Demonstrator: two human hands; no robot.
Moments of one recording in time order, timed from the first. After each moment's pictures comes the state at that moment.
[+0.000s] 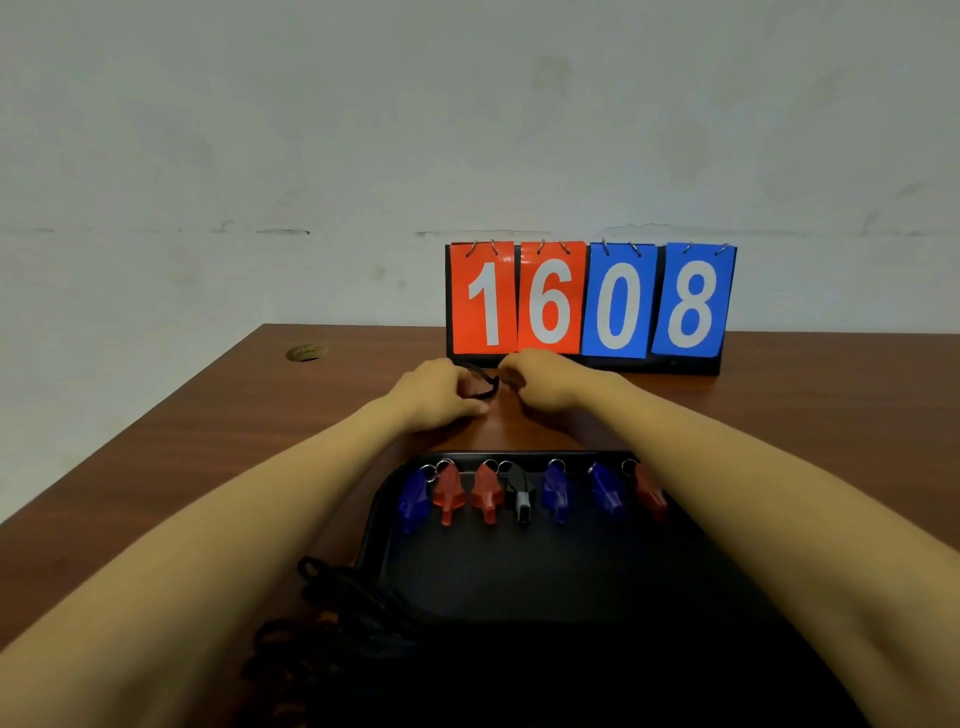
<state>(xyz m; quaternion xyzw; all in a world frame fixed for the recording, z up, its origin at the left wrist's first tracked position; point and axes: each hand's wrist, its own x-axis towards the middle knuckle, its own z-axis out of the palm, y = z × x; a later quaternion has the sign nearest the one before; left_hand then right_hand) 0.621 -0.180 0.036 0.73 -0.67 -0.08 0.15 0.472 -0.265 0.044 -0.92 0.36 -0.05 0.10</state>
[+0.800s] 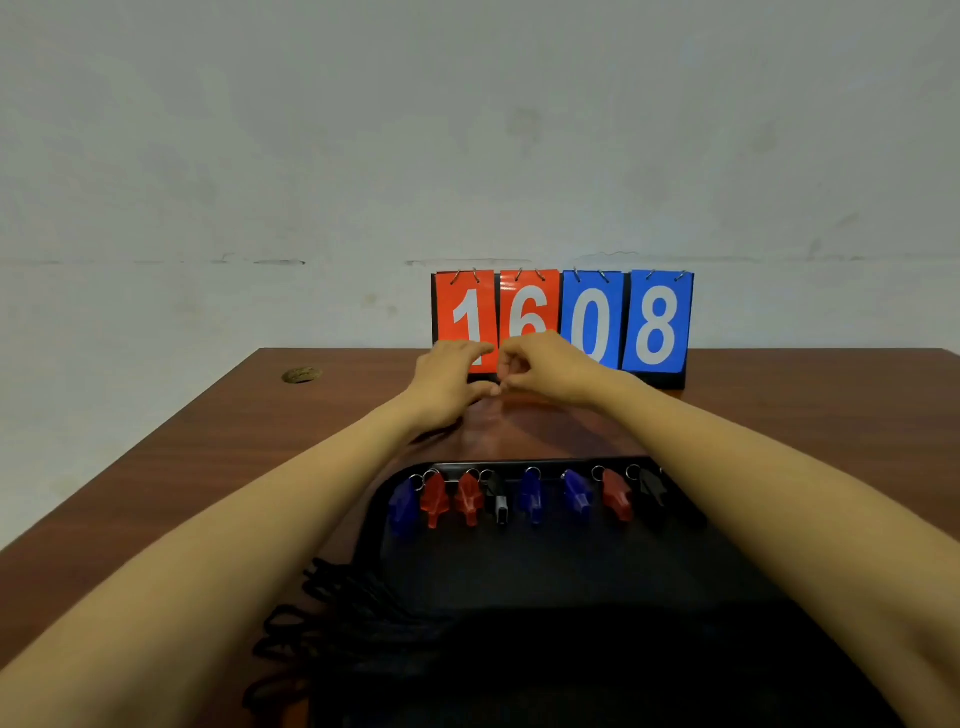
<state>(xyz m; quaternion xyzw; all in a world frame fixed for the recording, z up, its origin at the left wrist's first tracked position) 0.582 -0.165 0.072 0.68 -0.69 -0.01 0.25 0.431 -0.229 0.091 -0.92 0.31 -0.19 0.14</state>
